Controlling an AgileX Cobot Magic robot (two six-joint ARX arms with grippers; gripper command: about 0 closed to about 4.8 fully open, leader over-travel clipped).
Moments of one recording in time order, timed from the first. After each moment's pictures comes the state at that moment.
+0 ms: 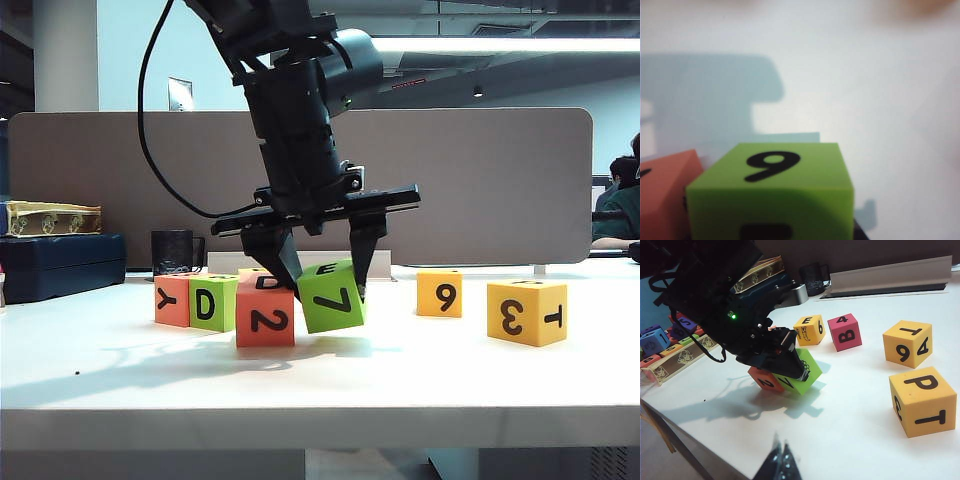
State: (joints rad) left arm -0.75 1.97 1.50 -0.63 -0.13 -0.55; right arm 0.02 0.01 0.04 -0.09 -0.67 0.24
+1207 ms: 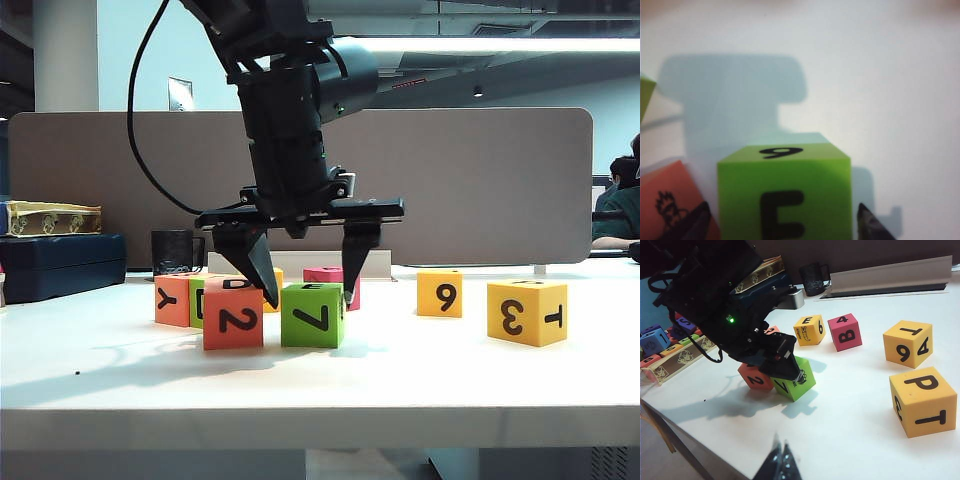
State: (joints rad) left arm -0.75 1.97 1.50 -0.67 -0.20 -0.51; right arm 0.02 0.01 0.04 -0.09 -0.67 0.24
